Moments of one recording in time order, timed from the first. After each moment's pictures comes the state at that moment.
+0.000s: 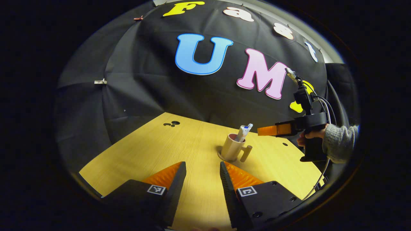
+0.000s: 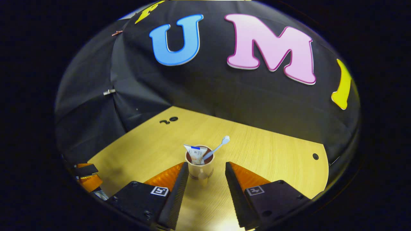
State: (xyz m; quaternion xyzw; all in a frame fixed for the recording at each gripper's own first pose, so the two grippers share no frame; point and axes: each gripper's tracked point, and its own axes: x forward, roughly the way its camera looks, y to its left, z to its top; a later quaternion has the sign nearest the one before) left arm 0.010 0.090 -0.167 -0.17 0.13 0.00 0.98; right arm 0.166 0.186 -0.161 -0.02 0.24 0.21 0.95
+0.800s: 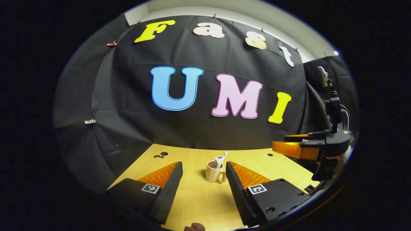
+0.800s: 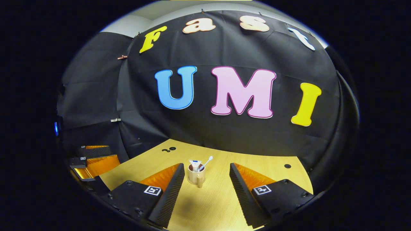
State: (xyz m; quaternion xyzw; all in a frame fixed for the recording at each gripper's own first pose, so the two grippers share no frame) left arm -0.022 0.057 -0.019 -0.10 0.04 -0.05 0.99; right arm 0.026 0.120 -0.028 0.00 0.10 0.15 0.98
